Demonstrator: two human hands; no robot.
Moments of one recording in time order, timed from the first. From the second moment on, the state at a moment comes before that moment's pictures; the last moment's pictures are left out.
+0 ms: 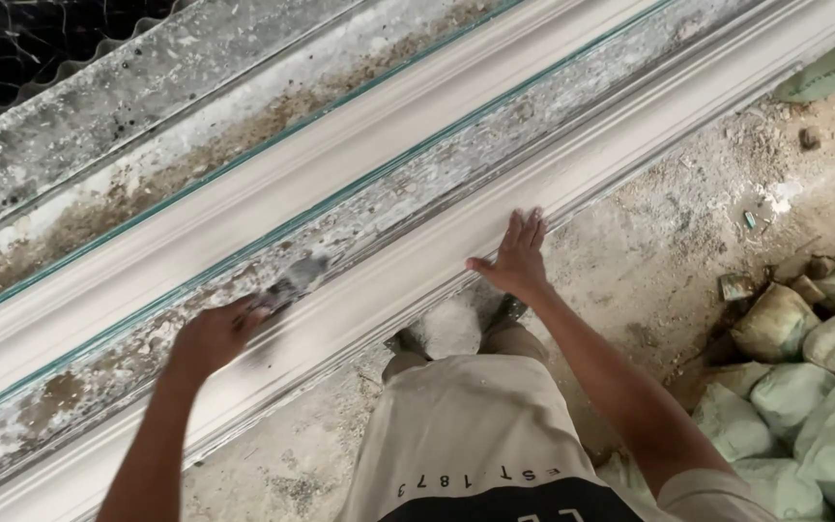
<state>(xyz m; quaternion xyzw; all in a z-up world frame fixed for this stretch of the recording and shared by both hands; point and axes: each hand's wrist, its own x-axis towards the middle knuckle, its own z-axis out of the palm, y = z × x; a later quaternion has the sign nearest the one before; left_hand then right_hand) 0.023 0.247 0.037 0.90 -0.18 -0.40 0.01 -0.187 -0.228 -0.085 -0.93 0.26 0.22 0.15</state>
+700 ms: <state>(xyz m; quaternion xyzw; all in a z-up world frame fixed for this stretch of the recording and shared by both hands) 0.012 -0.205 -0.032 0.89 -0.30 -0.34 0.05 -0.220 -0.591 -0.111 -0.94 0.23 0.12 0.21</state>
